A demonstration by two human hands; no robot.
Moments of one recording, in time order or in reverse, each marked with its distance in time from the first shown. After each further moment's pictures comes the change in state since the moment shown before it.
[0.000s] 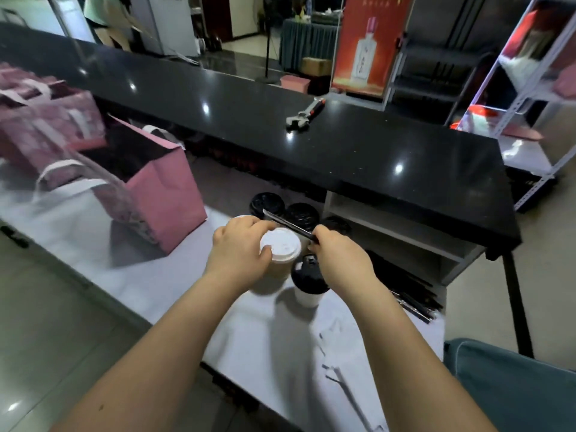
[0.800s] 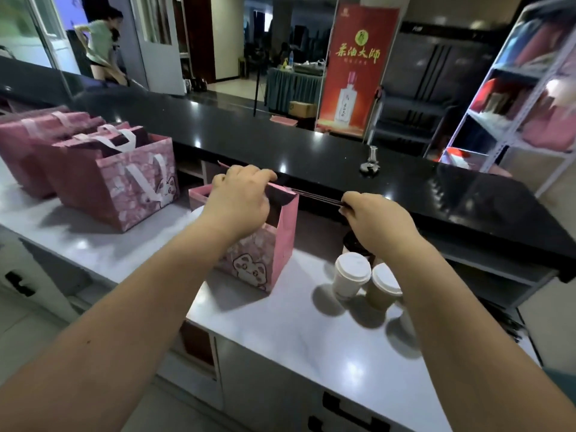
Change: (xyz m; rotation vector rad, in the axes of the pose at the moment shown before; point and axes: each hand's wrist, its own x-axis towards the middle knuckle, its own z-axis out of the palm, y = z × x) left_hand 0.063 -0.252 -0.202 0.033 0.099 0.157; right_hand 0.077 -0.271 -0.044 -0.293 0.285 -0.030
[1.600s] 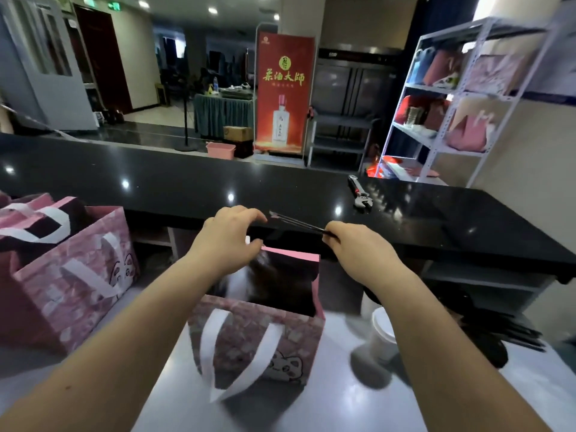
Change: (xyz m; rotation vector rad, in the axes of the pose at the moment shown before) left_hand 0.145 -0.140 0.052 -0.252 -0.182 0.258; right_hand 0.131 -0.071 0.044 0.101 -0.075 0.324
